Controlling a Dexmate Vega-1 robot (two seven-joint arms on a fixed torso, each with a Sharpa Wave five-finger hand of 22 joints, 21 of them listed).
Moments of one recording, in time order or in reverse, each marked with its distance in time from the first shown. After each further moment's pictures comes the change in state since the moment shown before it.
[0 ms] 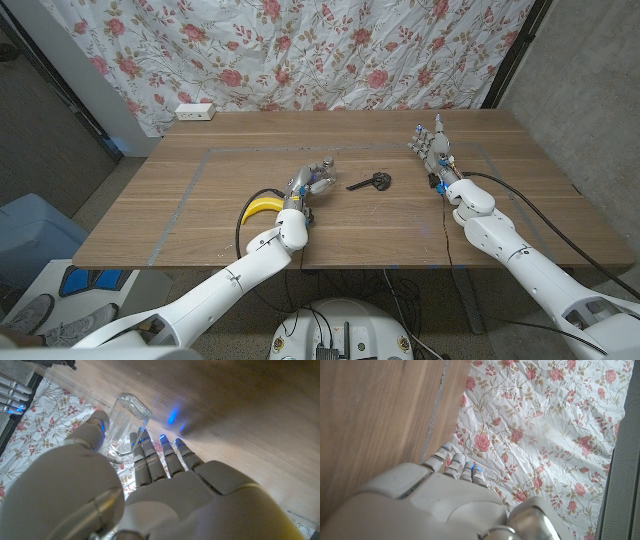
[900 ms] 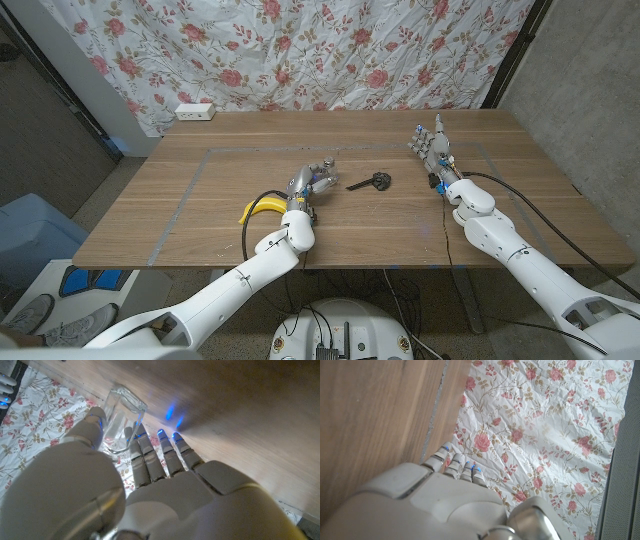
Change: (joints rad) left arm -0.014 -0.051 0.012 0.059 0.026 0.002 0.088; left_hand 0.061 0.035 -0.032 0.001 0.000 0.133 -0.018 0.004 0.005 0.131 -0.019 0.009 0.000 0.112 -0.001 0.007 0.005 0.089 -0.011 0.008 0.000; right arm 0.000 0.000 0.000 0.000 0.000 0.000 0.000; right_hand 0.000 0.000 0.000 0.000 0.000 0.000 0.000 0.000 0.000 0.000 0.000 0.000 0.000 0.000 0.000 0.000 0.000 0.000 0.000 0.000 0.000
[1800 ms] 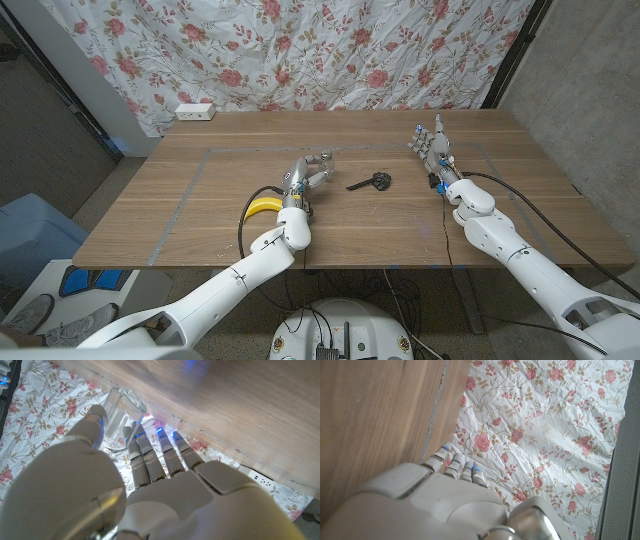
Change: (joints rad) left arm 0.004 0.042 -0.013 -0.038 0.046 -0.042 0.041; left_hand 0.008 0.017 -0.020 0.011 0.000 0.027 -0.027 0.000 0.005 0.023 -0.012 -0.005 0.010 0.029 -0.007 0.000 0.000 0.017 -0.007 0.000 0.005; right arm 0.000 0.000 0.000 0.001 0.000 0.000 0.000; right_hand 0.000 0.000 0.000 0.000 0.000 0.000 0.000 0.000 0.000 0.000 0.000 0.000 0.000 0.000 0.000 0.000 0.000 0.000 0.000 0.000 0.000
